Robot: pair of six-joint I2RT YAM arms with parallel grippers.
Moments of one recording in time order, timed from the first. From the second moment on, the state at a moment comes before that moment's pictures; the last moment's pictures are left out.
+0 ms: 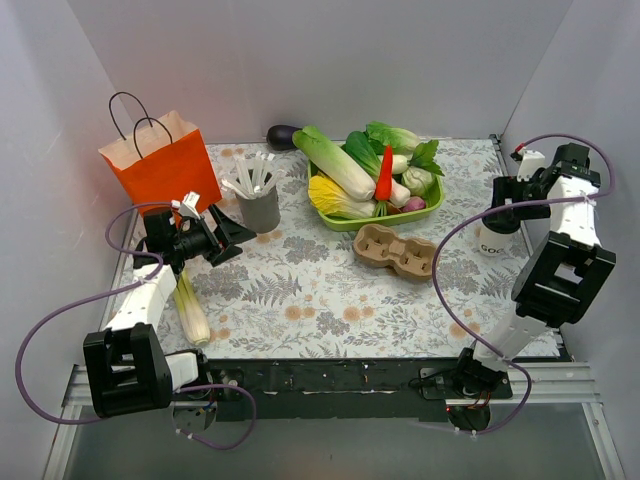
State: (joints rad) left arm 0.15 1.19 0.67 -0.12 0.91 -0.66; right arm -0.41 1.72 1.51 -0.90 -0.40 -0.48
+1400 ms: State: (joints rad) left arm 0.15 1.15 0.67 -0.11 0.96 -0.63; right arm -0.44 1.60 1.53 -0.90 -0.33 -0.40
